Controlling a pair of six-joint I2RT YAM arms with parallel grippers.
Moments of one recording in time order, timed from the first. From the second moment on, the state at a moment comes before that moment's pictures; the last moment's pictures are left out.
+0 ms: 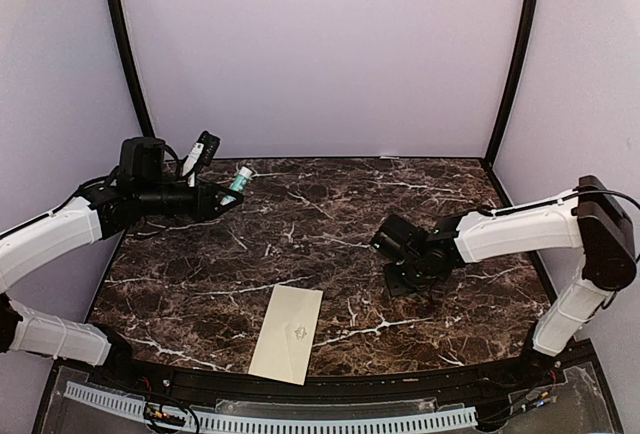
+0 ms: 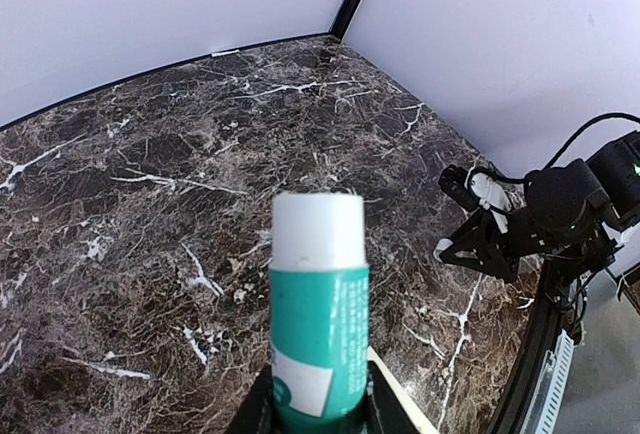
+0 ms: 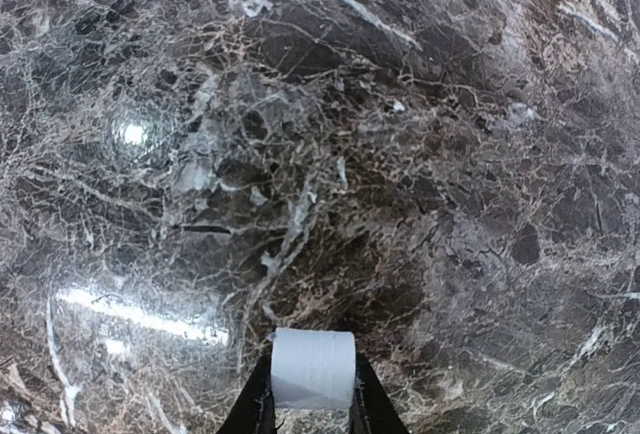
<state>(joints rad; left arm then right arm) -0.44 1.15 0.88 -0.21 0.50 -0.15 0.95 1.61 0.92 -0.58 0.32 0.69</state>
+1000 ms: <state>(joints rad) -0.44 1.15 0.88 -0.21 0.51 -0.15 1.08 1.85 1.13 -0.83 0.53 0.66</state>
